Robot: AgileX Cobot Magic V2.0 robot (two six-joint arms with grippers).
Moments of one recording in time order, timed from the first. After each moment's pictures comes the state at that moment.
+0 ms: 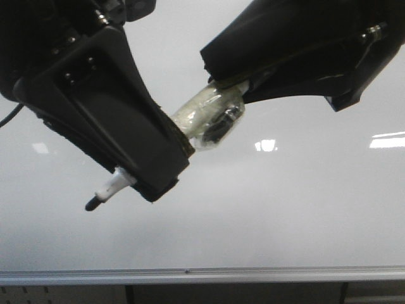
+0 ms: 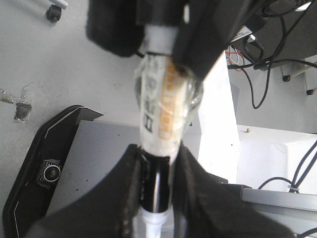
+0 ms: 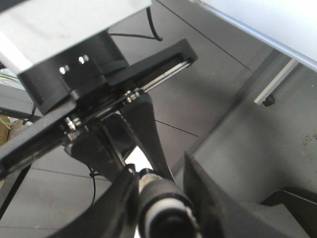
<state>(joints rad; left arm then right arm) -0.54 1.52 -1.02 -0.94 1.23 0.95 0.28 1.37 -0.78 1.31 1.11 -0.99</state>
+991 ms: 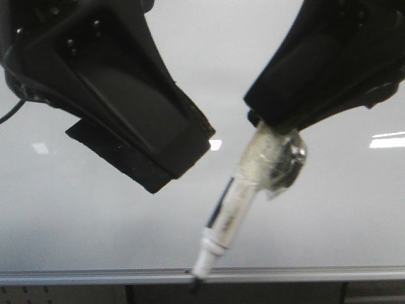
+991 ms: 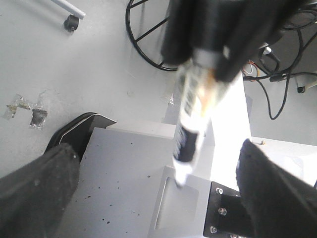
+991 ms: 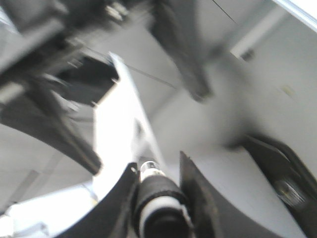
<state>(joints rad) -0.55 1.52 -1.02 -0.94 1.18 0.95 0.28 1.37 -0.91 0.96 1.18 -0.82</state>
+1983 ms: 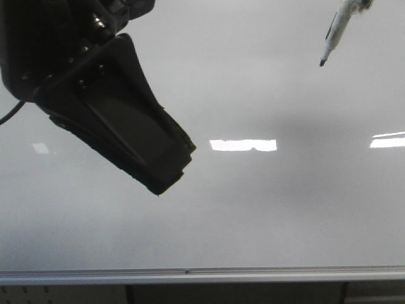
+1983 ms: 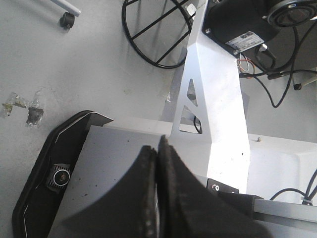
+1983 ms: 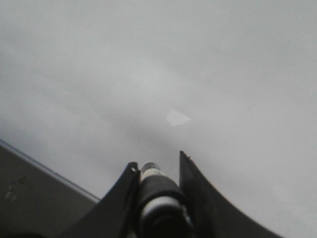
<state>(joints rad) -0.55 1.52 -1.02 -0.94 1.19 0.95 0.26 1.30 -1.31 0.10 0.81 -0.22</state>
